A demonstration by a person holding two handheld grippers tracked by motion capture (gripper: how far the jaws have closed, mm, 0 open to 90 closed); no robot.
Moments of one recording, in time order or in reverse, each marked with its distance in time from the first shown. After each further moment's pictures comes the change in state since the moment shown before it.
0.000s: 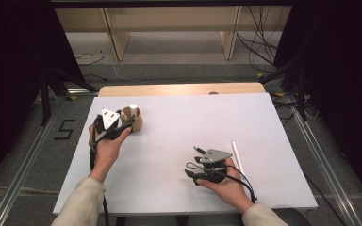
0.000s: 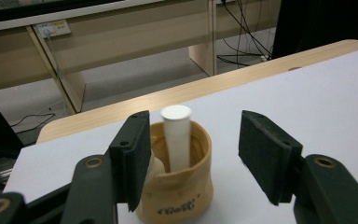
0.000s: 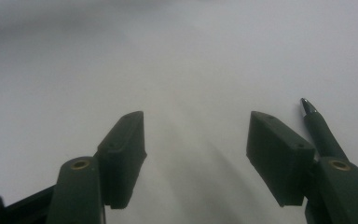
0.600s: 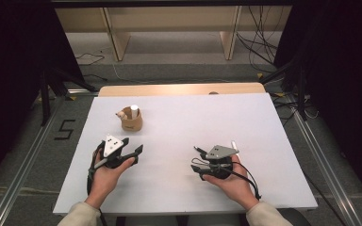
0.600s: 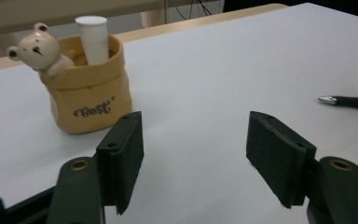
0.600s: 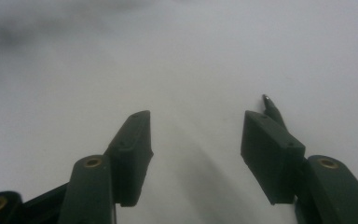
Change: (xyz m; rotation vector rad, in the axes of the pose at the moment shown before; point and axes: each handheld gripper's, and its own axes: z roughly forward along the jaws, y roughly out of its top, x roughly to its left) left arm -0.033 -0.048 -0.047 0.116 -0.203 -0.036; right arm -0.015 0.002 -0.013 0.007 -0.048 -0.003
